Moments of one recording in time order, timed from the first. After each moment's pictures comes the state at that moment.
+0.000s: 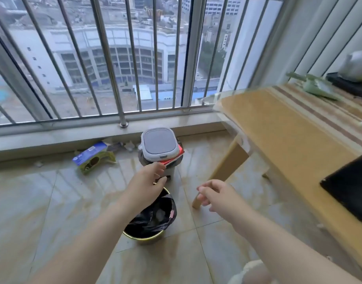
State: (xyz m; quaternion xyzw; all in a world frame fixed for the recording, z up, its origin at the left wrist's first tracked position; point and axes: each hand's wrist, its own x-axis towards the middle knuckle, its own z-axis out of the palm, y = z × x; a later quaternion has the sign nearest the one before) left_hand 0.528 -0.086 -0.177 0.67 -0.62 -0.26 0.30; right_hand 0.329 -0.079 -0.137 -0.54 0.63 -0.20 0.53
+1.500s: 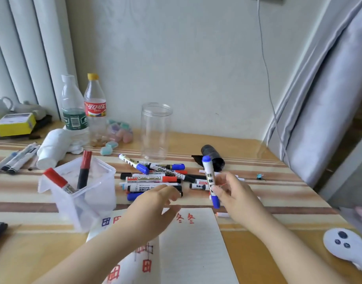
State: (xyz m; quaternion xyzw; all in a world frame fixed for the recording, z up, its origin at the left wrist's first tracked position) left_hand -0.053 0.041 -0.018 0.01 -0.95 -0.28 0.16; right_hand -0.166 0.223 0.005 -0.29 0.89 -0.36 0.04
